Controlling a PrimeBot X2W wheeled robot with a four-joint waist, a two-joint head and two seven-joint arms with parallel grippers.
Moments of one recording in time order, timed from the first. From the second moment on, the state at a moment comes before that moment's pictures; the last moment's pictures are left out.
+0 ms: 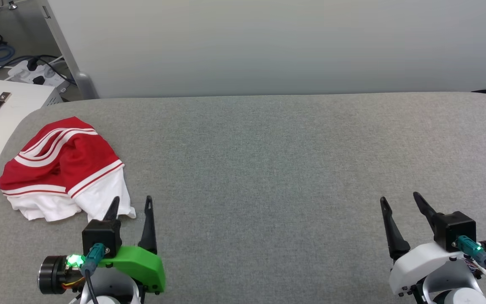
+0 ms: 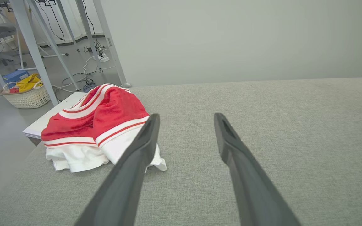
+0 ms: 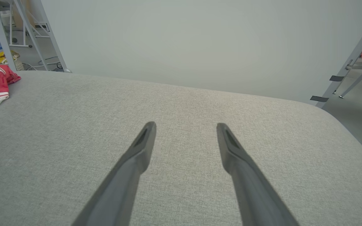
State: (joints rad) left arm 0.02 0.06 0.00 0.00 -0.01 0.00 0.00; right arm 0.02 -0.05 0.00 0.01 0.01 0.13 0.00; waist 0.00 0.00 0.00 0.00
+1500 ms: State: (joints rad) left arm 0.02 0.06 0.01 0.04 -0.14 -0.03 -0.10; right arm 0.02 -0.05 -0.02 0.01 0.09 0.13 -0.10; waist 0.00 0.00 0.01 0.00
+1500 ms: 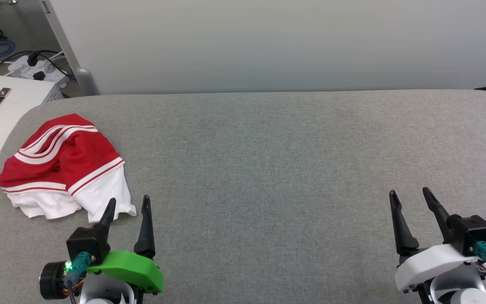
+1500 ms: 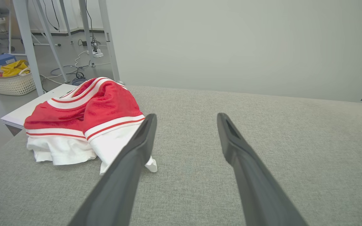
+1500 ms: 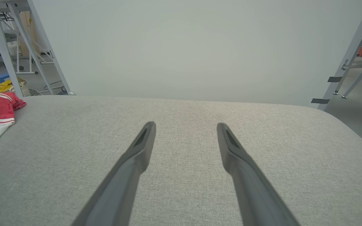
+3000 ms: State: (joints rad) left arm 0.02 0.06 0.03 0.17 -0.28 -0.07 -0.19; right arm 0.00 -0.05 0.06 0.09 0.14 0.13 -0.19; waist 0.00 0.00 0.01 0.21
